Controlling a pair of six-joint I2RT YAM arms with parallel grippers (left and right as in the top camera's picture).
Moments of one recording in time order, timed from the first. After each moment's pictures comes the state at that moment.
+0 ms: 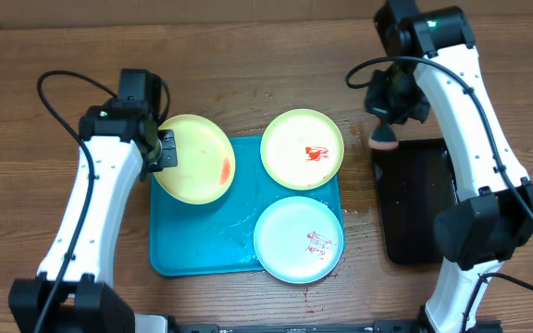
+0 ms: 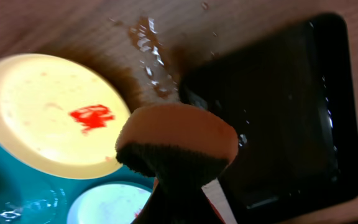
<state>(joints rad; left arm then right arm) -0.07 1.56 1.36 -1.11 -0.23 -0.20 0.22 2.03 2.11 -1.64 0.04 0.58</state>
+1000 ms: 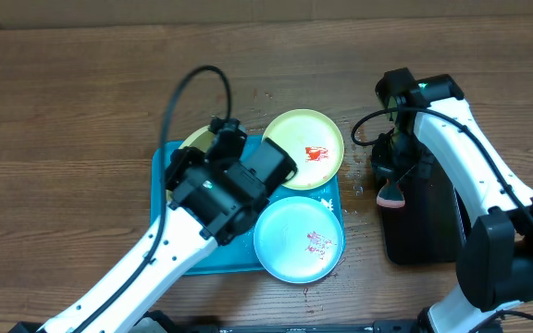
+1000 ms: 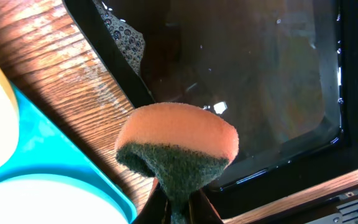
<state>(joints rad) -0.75 1.39 1.36 -1.35 -1.04 -0.20 0.22 1.80 1.48 -1.40 0.06 0.62</state>
